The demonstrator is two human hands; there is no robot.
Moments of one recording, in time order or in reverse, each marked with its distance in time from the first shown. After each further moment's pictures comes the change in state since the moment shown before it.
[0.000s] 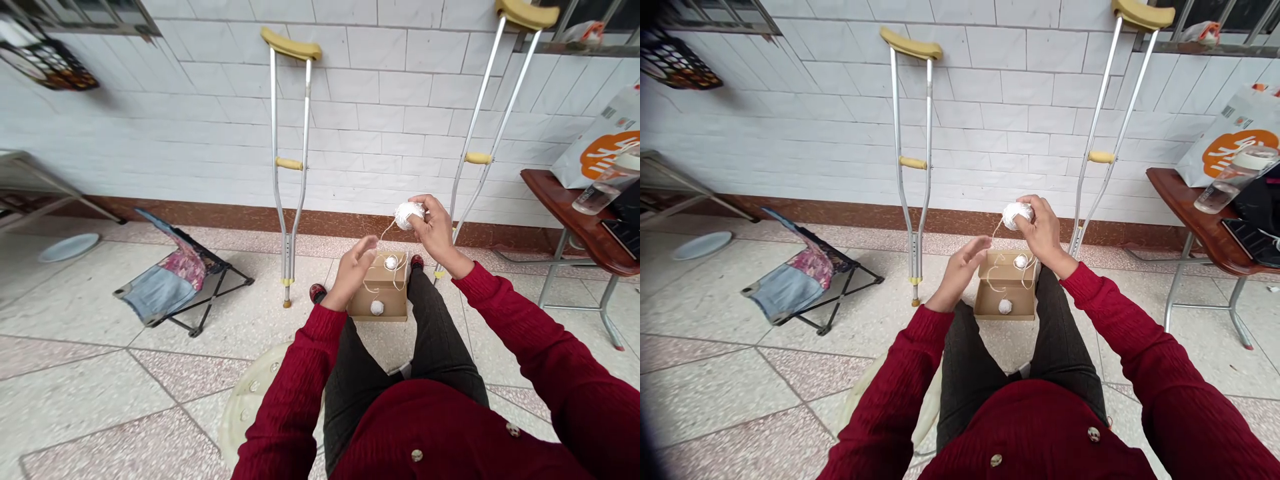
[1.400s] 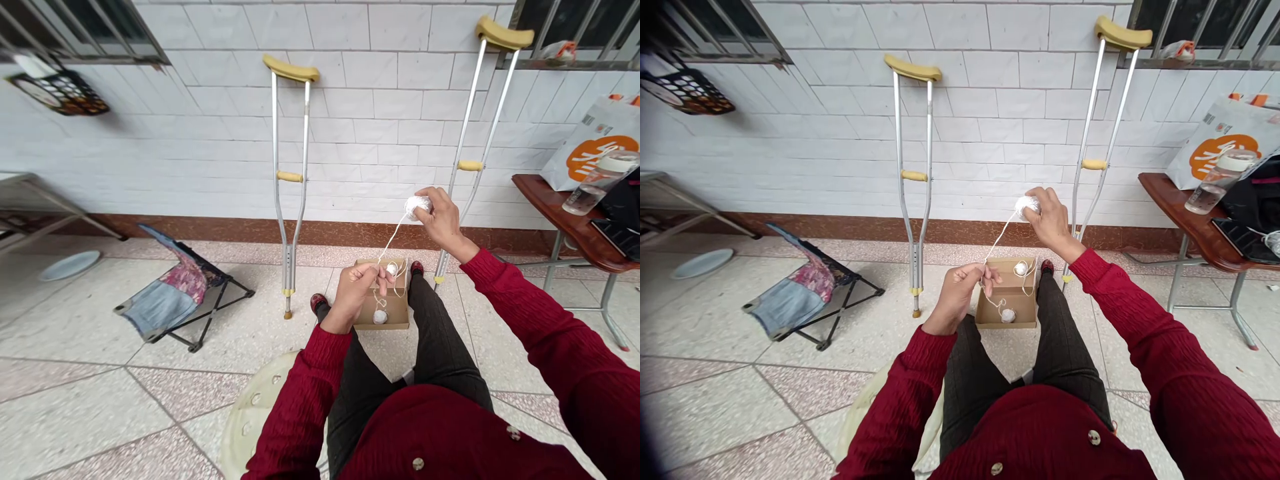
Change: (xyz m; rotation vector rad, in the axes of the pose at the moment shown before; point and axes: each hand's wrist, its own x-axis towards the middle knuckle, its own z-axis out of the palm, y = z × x) left_hand -0.035 0.062 0.009 -0.494 -0.138 -0.063; right_hand 0.031 0.021 -0.025 -0.489 0.144 -0.189
